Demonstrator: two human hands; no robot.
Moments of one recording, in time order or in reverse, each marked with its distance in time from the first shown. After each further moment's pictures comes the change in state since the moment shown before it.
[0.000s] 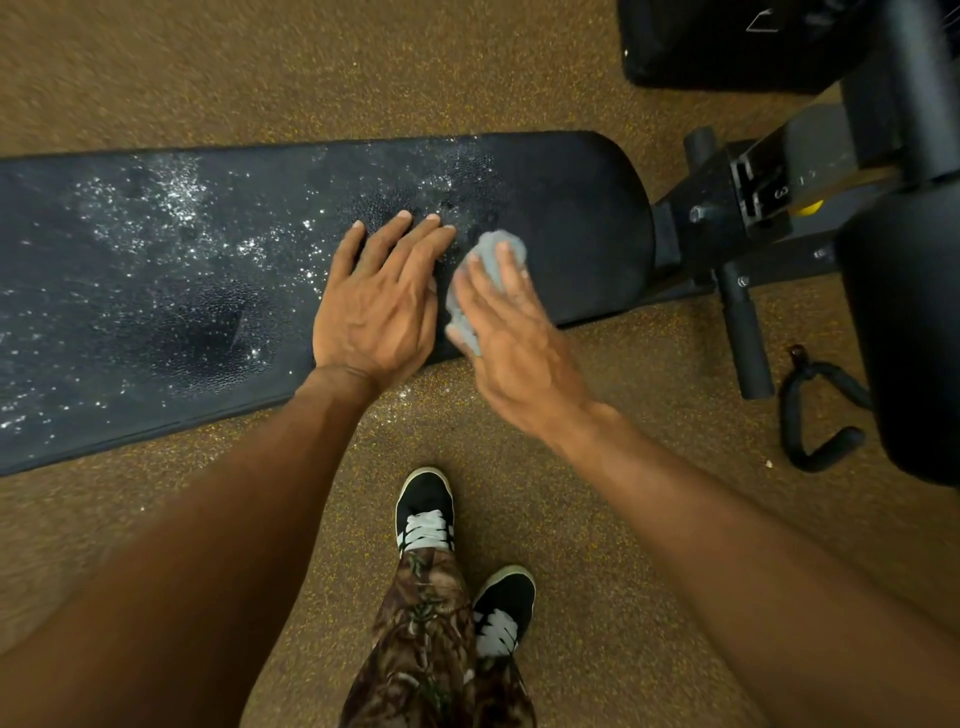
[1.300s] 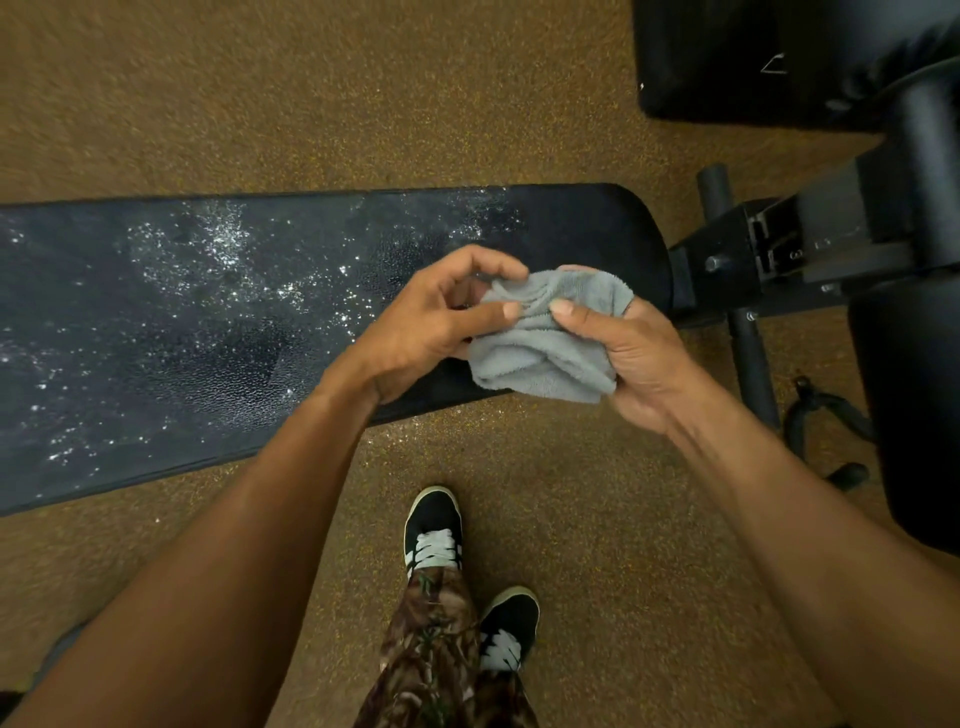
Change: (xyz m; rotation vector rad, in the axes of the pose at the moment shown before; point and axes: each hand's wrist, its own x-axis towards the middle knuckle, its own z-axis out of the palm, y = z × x) left_hand 0.041 0.010 -0.059 -1.496 -0.502 -0.359; right_hand 0.024 0.023 -0.089 1.612 -0.023 0.749
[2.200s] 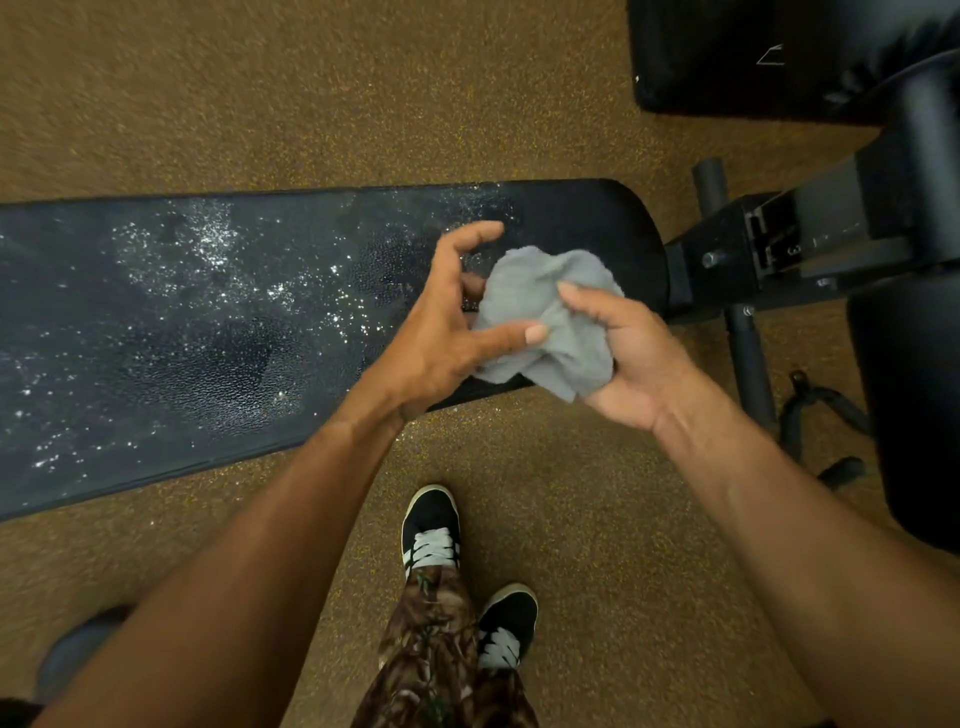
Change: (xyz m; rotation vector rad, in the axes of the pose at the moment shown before) left_hand 0.000 -0.011 0.018 0.134 0.140 0.109; right_hand 0.011 0.006 -0.005 0.195 -0.079 0.214
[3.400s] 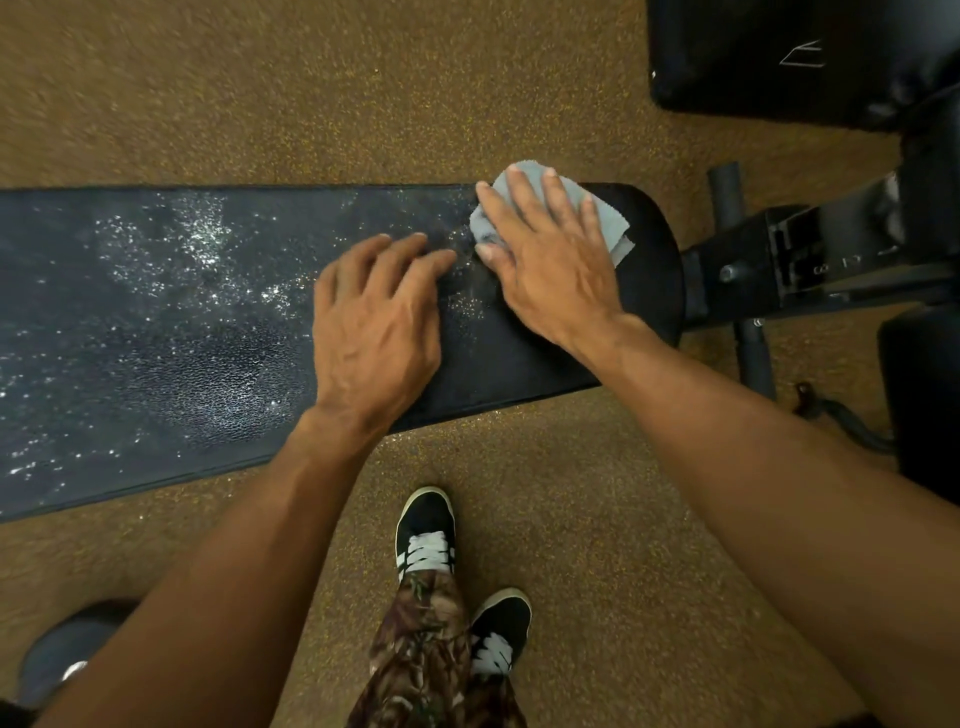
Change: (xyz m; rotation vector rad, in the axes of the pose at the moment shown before) left_hand 0.002 -0.039 -0.033 1.257 0.520 0.274; right_hand 0.094 -0.018 0.027 -2.050 0.337 -0.706
